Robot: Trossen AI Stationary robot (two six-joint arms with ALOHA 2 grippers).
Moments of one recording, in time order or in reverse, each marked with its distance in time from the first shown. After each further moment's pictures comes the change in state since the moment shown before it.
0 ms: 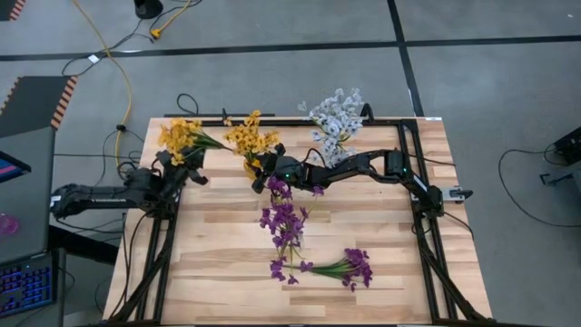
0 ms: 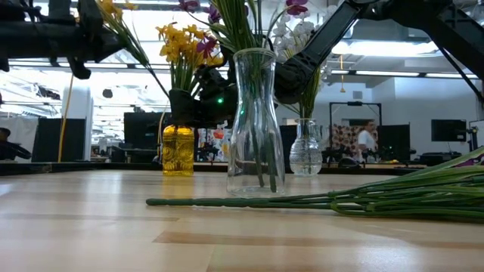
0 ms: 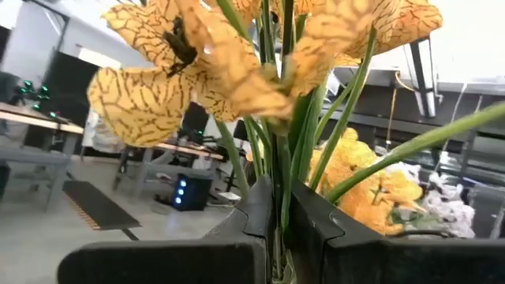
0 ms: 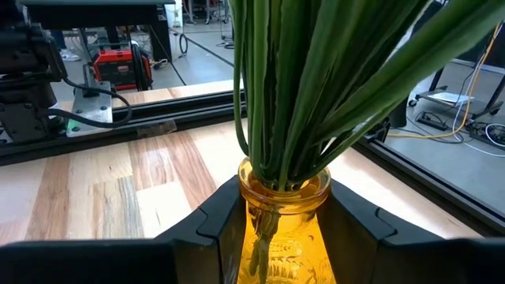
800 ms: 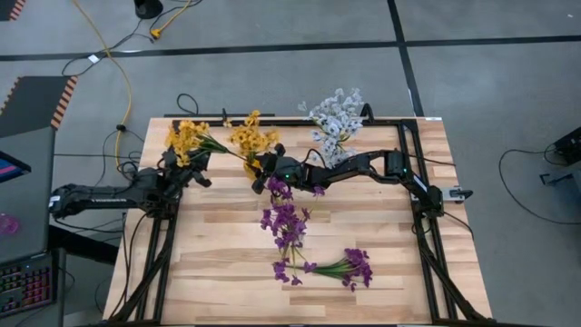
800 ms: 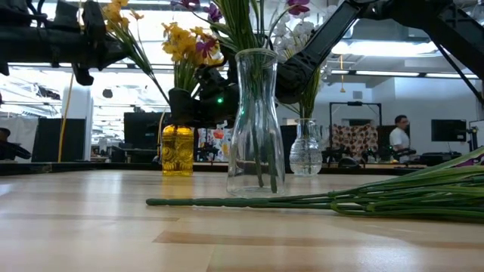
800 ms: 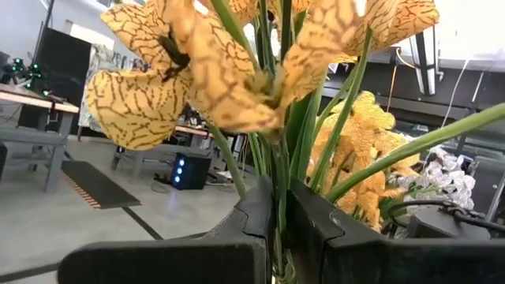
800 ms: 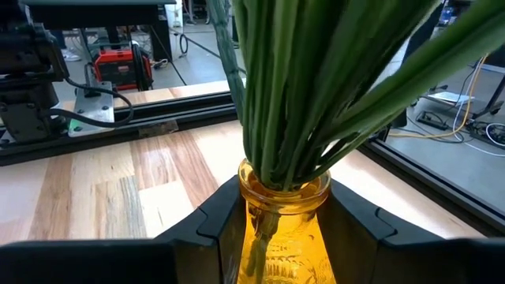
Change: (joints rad) left arm 0.008 0.031 -0.002 -0.080 0.022 -0.067; right arm 0.007 0.000 0.000 0.000 0.000 0.003
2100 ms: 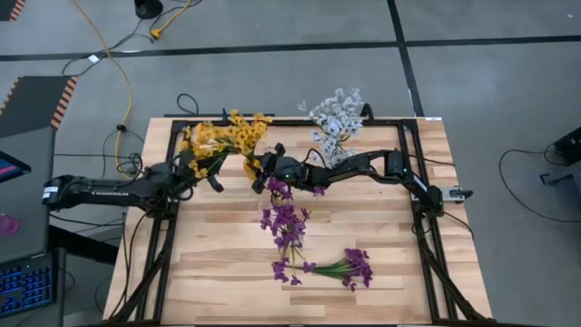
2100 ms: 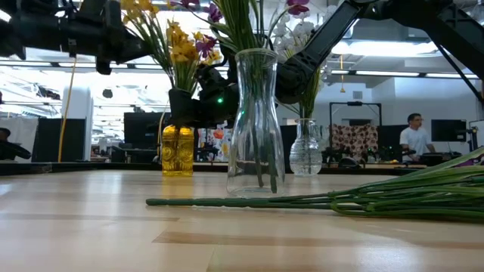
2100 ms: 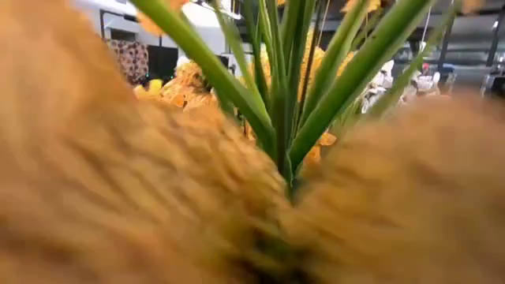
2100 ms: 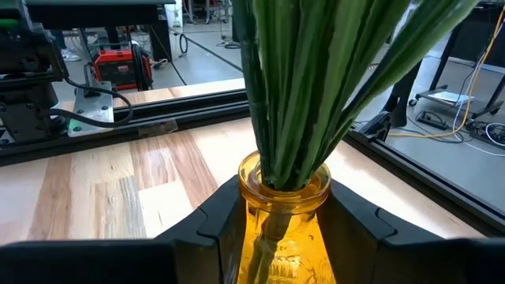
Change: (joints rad) left arm -0.001 0.258 0.170 -0.132 0.106 0.077; right arm 0.000 0.000 0.000 0.002 0.000 -0.001
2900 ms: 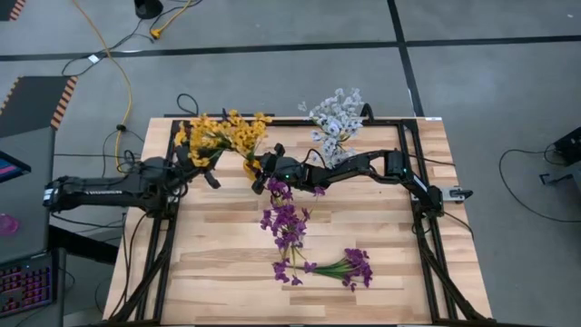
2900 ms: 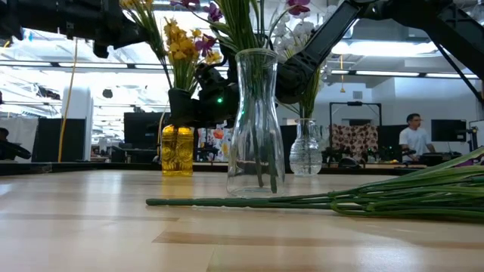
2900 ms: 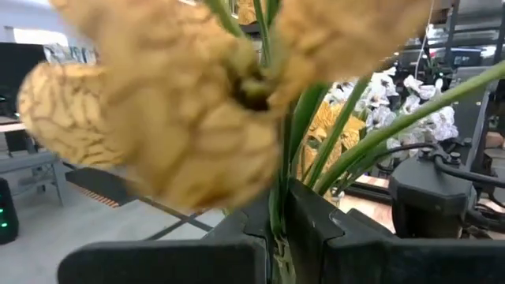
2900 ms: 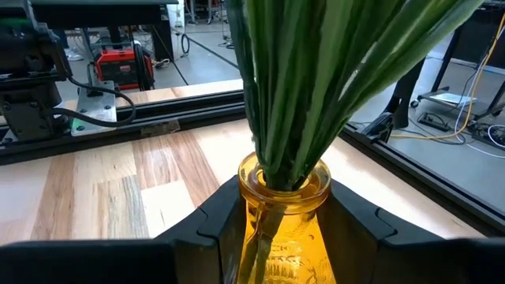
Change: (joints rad) left arm -0.001 -0.085 0.122 -0.188 -0.011 0.086; right arm 0.001 0.000 0.000 0.000 -0.003 -0.003
